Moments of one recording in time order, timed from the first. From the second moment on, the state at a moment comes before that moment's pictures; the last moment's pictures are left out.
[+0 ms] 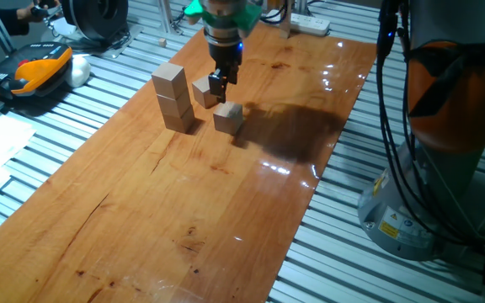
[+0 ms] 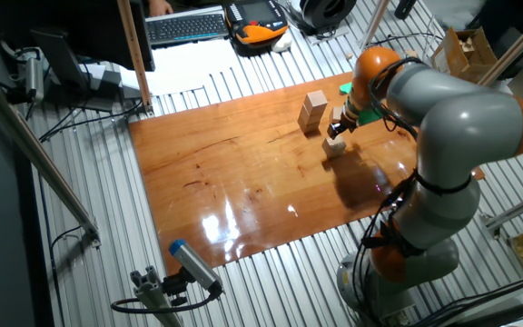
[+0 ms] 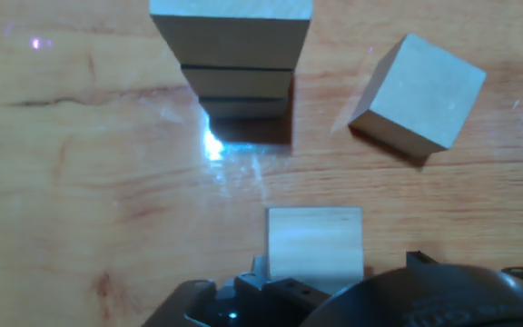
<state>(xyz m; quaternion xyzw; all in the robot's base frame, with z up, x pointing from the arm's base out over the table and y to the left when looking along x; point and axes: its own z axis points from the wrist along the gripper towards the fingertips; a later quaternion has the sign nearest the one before) 0.485 -0.089 0.128 -0.03 1.00 -0.02 0.06</state>
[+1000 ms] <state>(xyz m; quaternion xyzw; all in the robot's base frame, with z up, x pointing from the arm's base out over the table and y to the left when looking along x) 0.492 -0.090 0.131 -0.05 1.00 -0.02 0.05</state>
